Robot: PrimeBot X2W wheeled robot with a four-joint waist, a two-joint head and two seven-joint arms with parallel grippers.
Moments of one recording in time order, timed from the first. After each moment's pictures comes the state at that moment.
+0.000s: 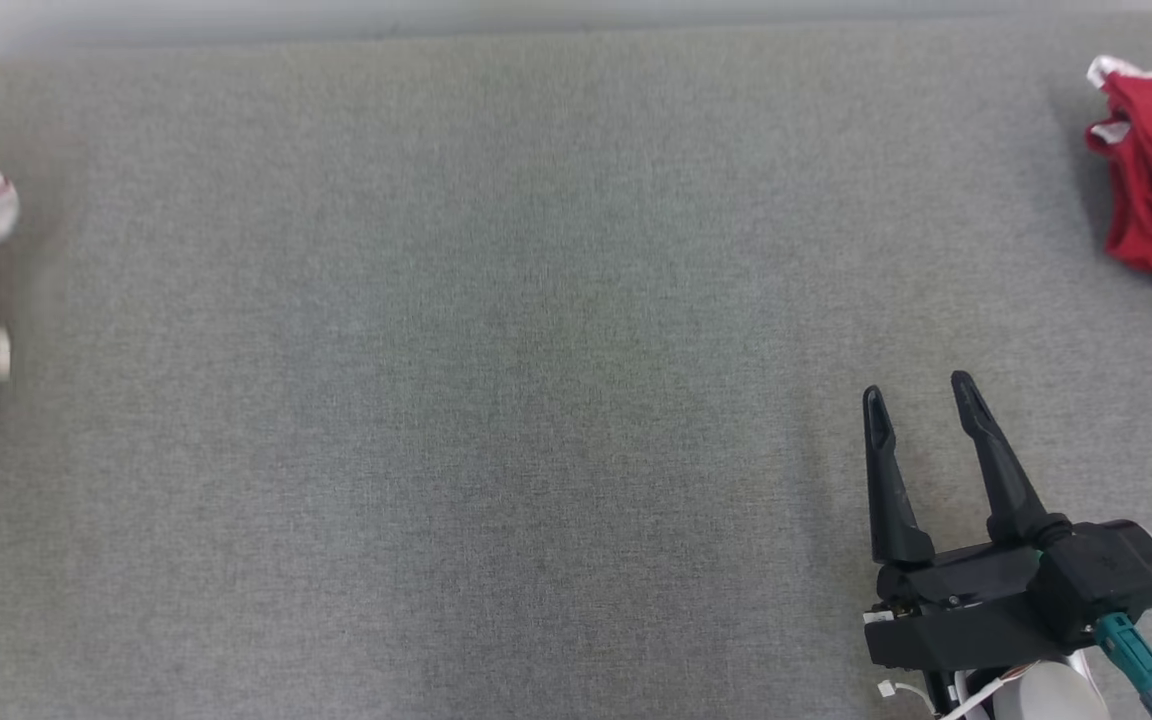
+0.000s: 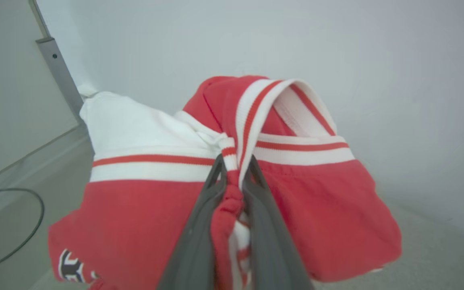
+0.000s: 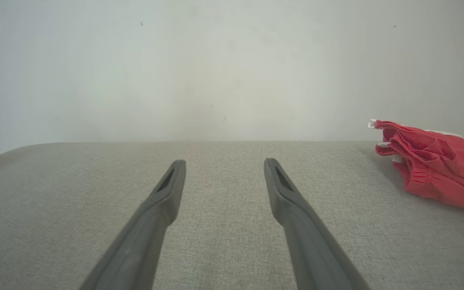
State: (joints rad) left arm -1.07 0.44 0.29 1.09 -0.33 -0.10 0.00; right arm -0.12 -0.08 0.02 -0.02 0.06 0.13 -0.26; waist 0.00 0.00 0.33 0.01
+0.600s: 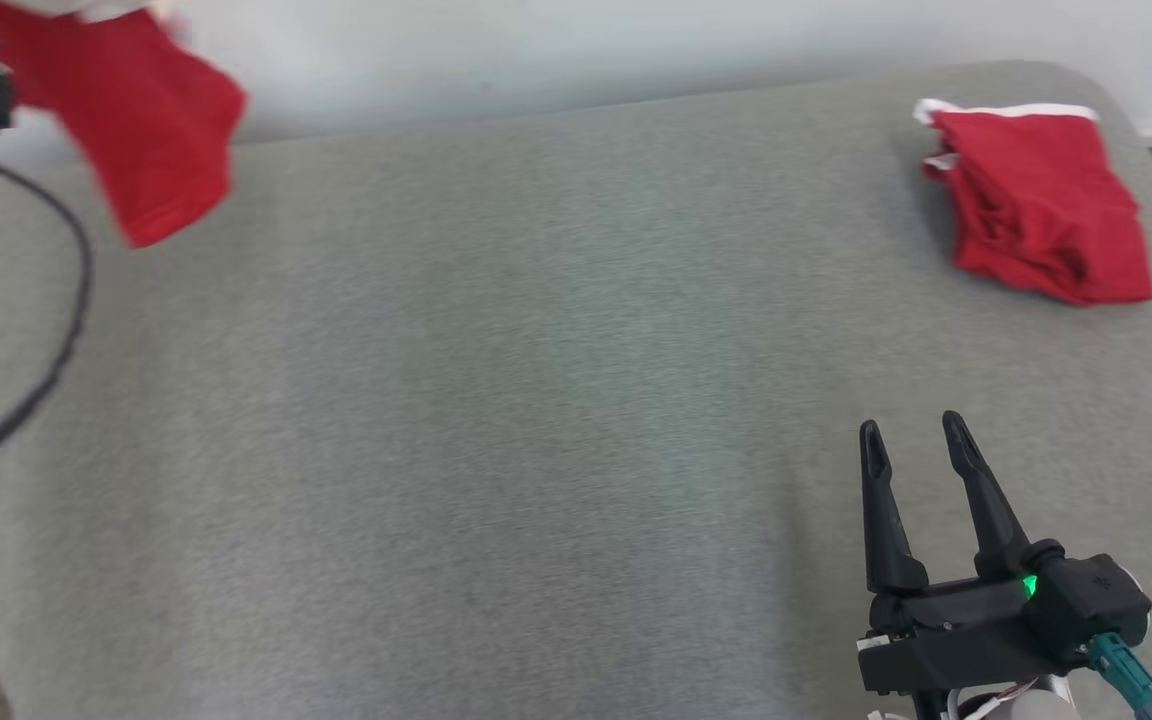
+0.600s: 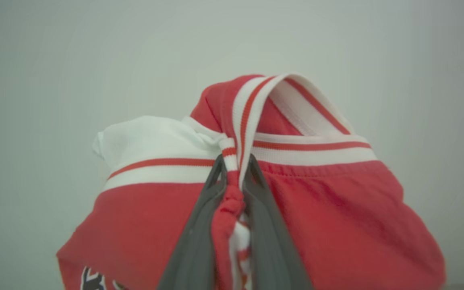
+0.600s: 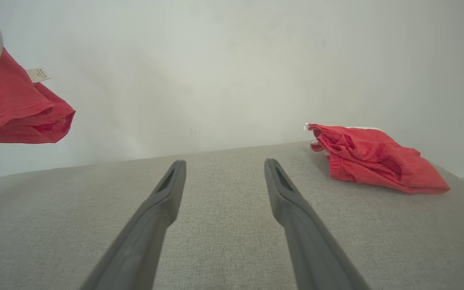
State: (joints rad) left arm -1.12 0.36 -0.02 0.65 -0.43 -0.13 -0.03; right arm -0.08 -0.05 0.01 0.02 0.12 0.13 -0.26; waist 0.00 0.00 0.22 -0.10
